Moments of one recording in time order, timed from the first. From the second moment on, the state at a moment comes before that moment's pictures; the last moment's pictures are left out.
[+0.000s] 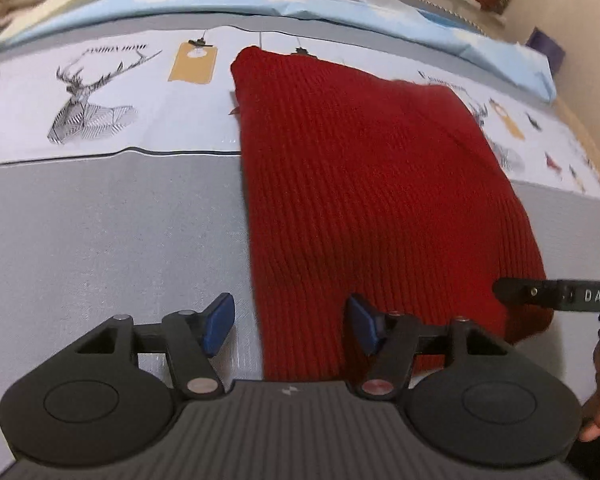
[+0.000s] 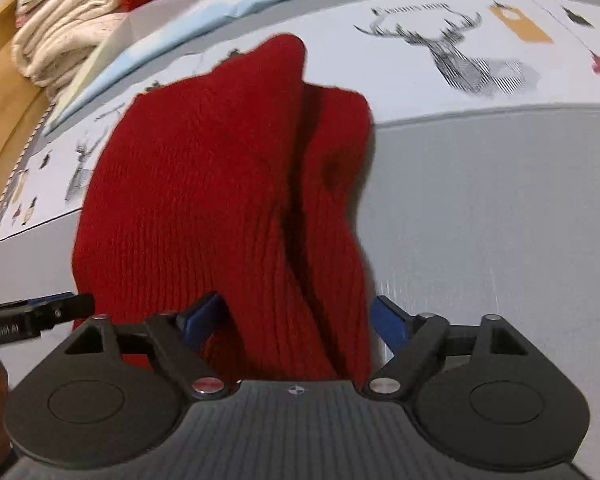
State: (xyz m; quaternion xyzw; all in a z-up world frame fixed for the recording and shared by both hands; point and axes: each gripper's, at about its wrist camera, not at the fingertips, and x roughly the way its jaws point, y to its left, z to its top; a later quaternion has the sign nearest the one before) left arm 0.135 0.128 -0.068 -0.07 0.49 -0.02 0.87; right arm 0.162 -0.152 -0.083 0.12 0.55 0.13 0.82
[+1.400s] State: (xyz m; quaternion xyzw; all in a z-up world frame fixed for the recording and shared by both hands) left arm -0.016 0.058 -0.009 -0.01 0.36 0.03 0.93; right arm 0.008 -0.143 0.009 0.02 0.36 0.07 0.93
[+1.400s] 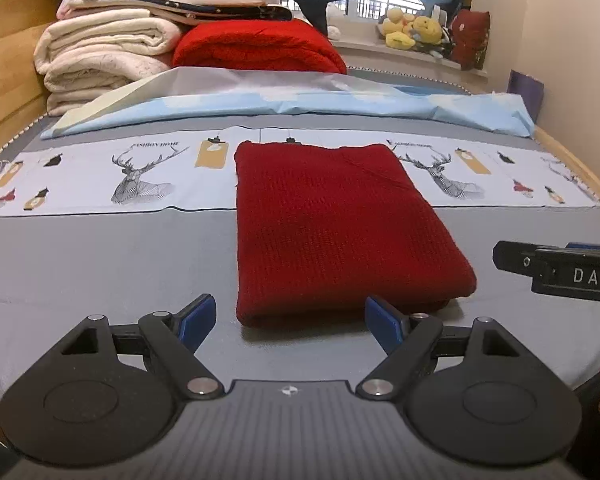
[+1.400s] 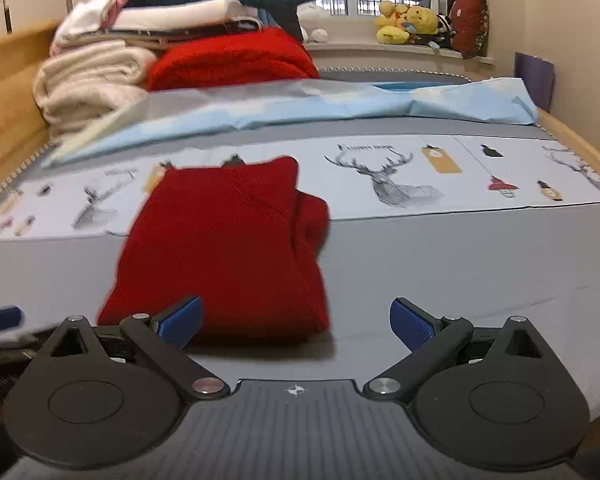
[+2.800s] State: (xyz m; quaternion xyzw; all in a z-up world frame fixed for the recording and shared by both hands) left arm -0.005 0.055 -0.016 -0.04 0.35 0.04 0.93; right arm 0.014 -0.118 0.001 -0.02 0.36 0.08 0.93
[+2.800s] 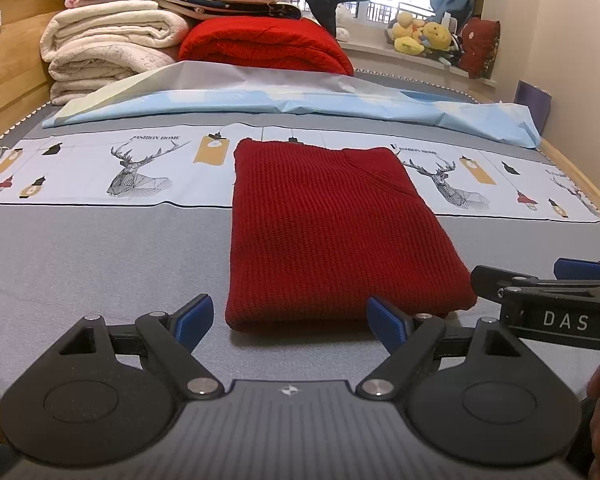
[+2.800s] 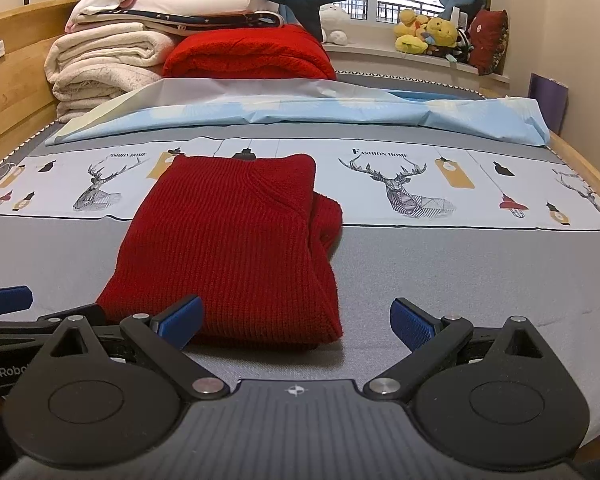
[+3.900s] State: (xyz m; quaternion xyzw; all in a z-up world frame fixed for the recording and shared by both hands) left arm -0.003 0.056 -0.017 -0.04 0.35 0.03 0.93; right arm 0.015 -0.115 0.001 -0.02 0.36 0.08 0.93
